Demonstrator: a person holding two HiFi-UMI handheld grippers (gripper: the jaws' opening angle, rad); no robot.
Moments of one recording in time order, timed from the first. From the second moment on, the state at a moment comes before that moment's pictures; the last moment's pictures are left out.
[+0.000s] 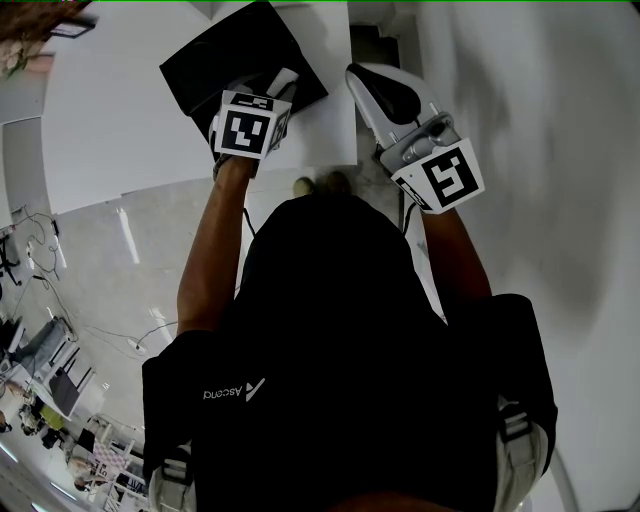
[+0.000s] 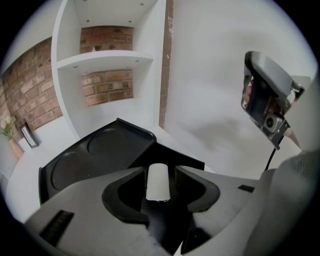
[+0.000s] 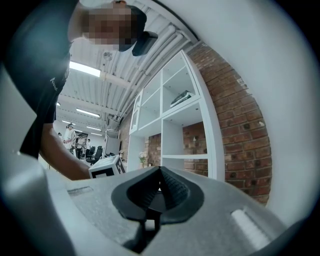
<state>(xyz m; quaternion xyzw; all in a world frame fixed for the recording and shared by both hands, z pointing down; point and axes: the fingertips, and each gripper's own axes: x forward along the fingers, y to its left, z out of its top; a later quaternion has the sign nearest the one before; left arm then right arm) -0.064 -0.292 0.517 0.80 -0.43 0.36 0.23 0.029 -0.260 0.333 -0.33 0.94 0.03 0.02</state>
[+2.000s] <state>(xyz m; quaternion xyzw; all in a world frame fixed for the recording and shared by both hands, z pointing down) -0.070 -0.174 0.263 0.90 -0.42 -0.04 -0.01 -0.021 -0.171 0.266 -0.28 0.95 0.06 0.07</state>
